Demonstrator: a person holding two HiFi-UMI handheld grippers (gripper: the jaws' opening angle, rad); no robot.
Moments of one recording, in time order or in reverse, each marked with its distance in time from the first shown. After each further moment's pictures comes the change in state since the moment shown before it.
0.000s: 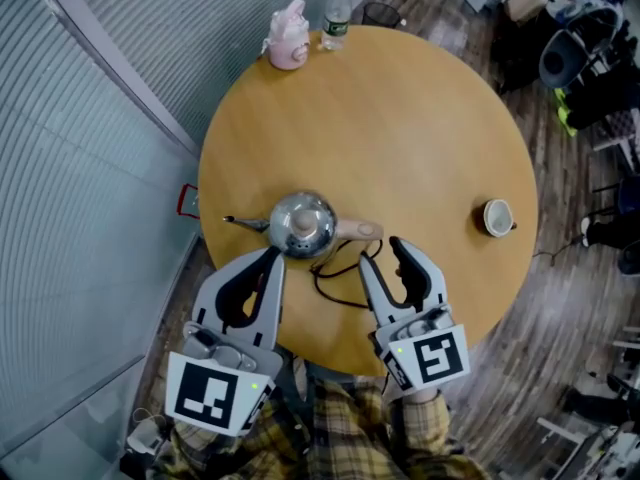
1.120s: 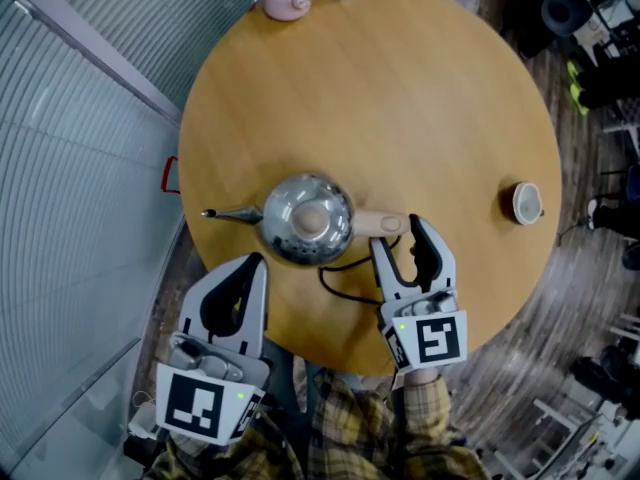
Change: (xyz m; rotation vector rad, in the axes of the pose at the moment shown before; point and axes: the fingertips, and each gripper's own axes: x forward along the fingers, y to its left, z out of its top) left arm 0.012 0.041 -0.088 -0.058 0.104 0.040; right arm 0.043 -0.039 -0.091 -0.017 0.044 -0.125
